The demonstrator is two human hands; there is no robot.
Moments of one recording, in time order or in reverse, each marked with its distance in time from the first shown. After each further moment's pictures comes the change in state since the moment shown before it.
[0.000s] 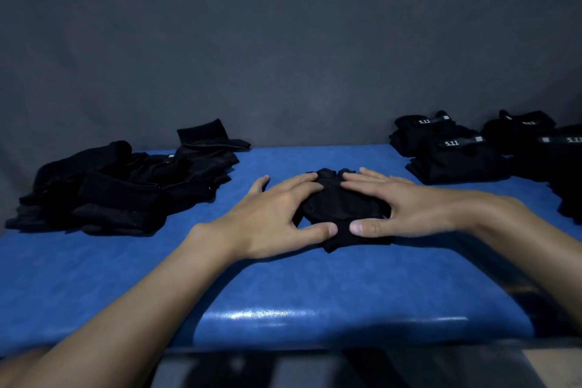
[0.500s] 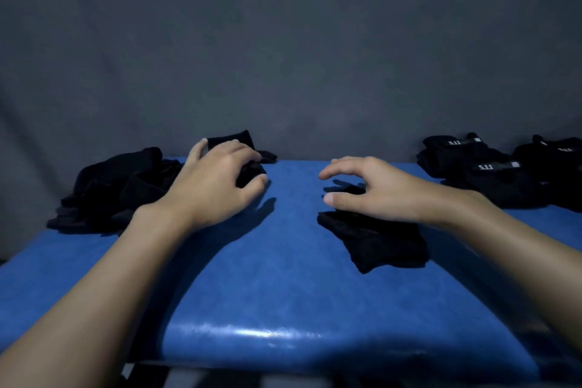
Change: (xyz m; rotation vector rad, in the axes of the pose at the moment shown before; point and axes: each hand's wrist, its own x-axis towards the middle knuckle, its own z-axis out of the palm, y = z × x) left_hand -0.034 -0.080 -0.066 0.158 0.361 -0.242; right_hand 0.056 -0.057 -0.018 0.193 0.317 -0.167
